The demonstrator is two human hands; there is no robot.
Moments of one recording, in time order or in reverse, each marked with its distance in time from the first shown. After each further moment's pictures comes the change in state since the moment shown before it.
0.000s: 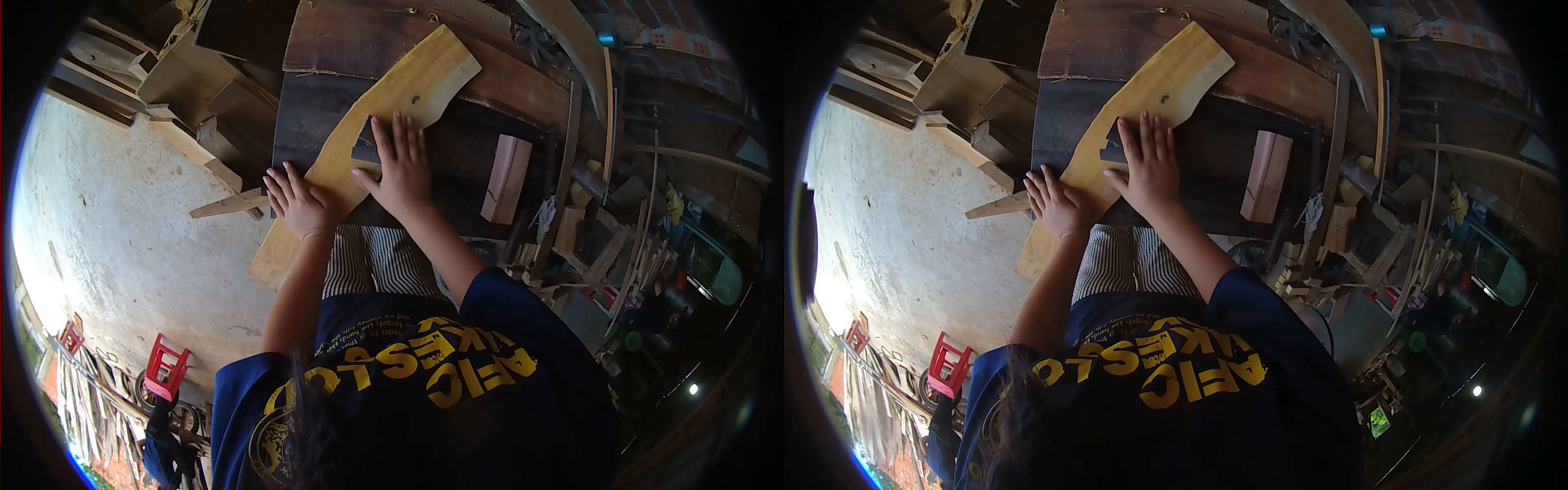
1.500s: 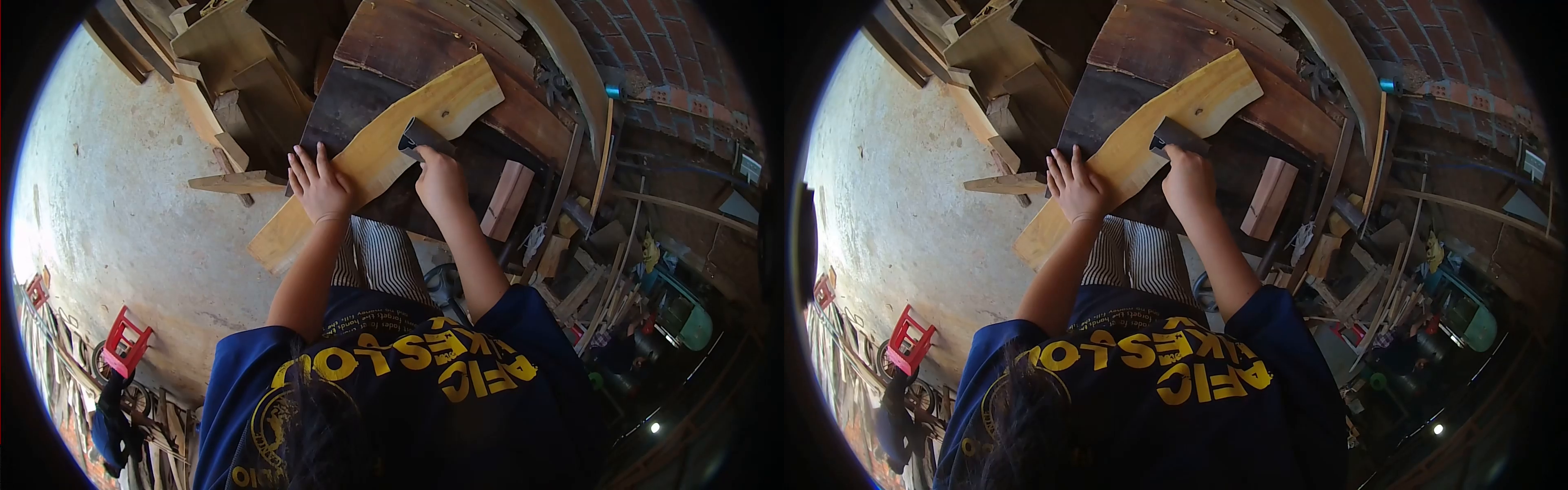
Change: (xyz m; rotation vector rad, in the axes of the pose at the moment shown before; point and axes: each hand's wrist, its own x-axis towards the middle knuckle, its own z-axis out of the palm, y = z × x) left_hand 0.000 0.005 -0.001 -0.039 0.007 -0.060; right_hand 0.017 -0.006 -0.056 0.093 -0.341 0.199
